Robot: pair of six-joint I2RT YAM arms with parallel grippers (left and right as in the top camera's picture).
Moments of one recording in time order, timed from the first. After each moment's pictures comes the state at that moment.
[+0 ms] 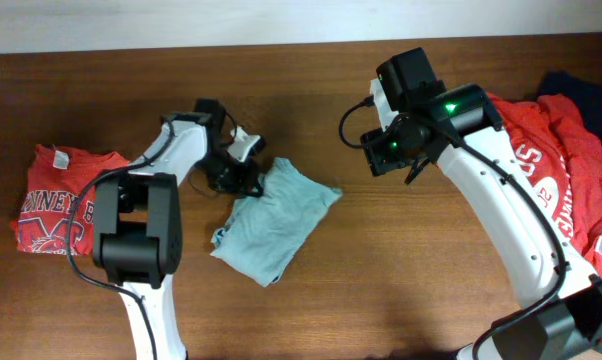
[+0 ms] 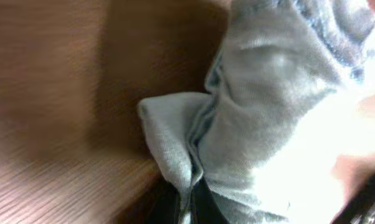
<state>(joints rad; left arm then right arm) -0.13 2.20 1.58 -1.01 0.51 0.22 0.35 1.69 1.72 -1.26 0.05 0.04</state>
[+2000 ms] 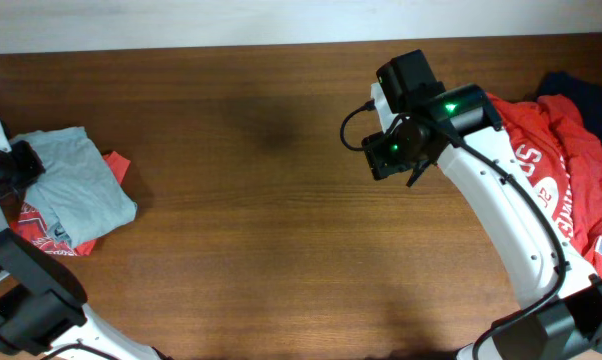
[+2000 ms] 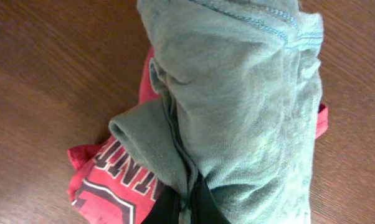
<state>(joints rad) 0.64 2.00 1.75 -0.96 0.07 0.09 0.35 1.69 1.72 -1.29 0.05 0.04</state>
